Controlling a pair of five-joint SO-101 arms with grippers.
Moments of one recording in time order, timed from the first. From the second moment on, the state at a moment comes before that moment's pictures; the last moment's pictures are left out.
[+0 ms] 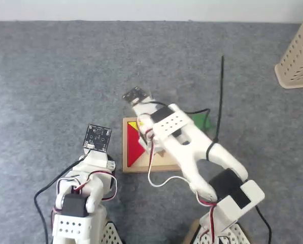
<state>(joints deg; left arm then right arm) 0.1 -103.4 97.6 72.0 -0.7 -37.8 6.7 21.4 63.5 3.9</state>
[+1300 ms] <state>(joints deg) 0.1 -103.4 97.6 72.0 -0.7 -11.0 7.3 10.9 72.5 13.6</state>
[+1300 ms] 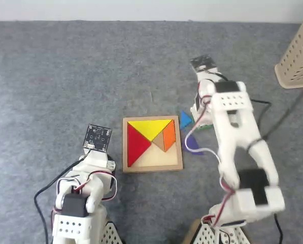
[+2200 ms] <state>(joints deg) 0.1 -103.4 97.6 72.0 -0.7 -12.2 33.1 -9.0 73.3 14.8</state>
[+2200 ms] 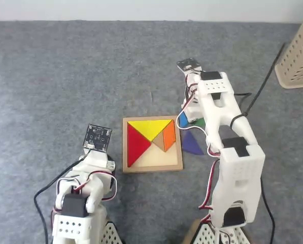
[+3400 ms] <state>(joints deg) 0.0 -103.4 97.6 72.0 -0.7 -11.0 25.7 -9.4 79.6 41.9</state>
